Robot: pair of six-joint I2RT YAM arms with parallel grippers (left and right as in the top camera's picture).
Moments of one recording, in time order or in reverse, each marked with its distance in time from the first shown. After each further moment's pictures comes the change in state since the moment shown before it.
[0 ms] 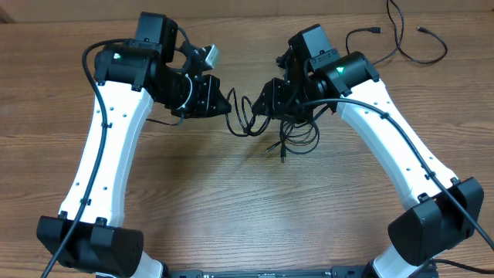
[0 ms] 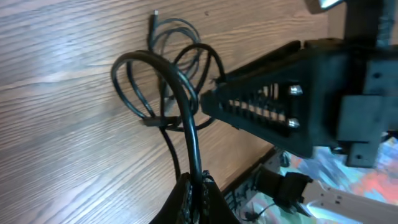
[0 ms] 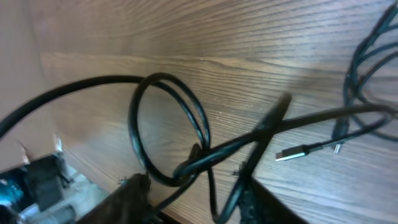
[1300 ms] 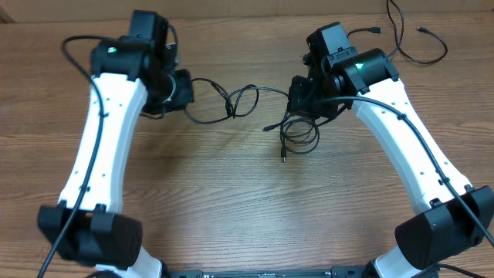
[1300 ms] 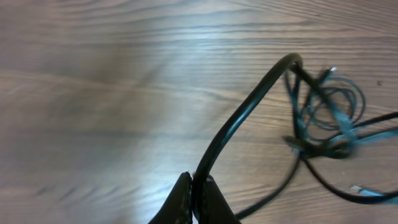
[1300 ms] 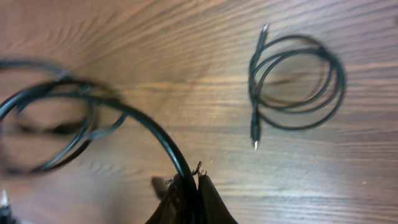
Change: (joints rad) left arm 0.064 0.038 0.000 0.005 -0.537 -0.204; right arm -0.066 -0.038 0.000 -0.084 0.213 0.018
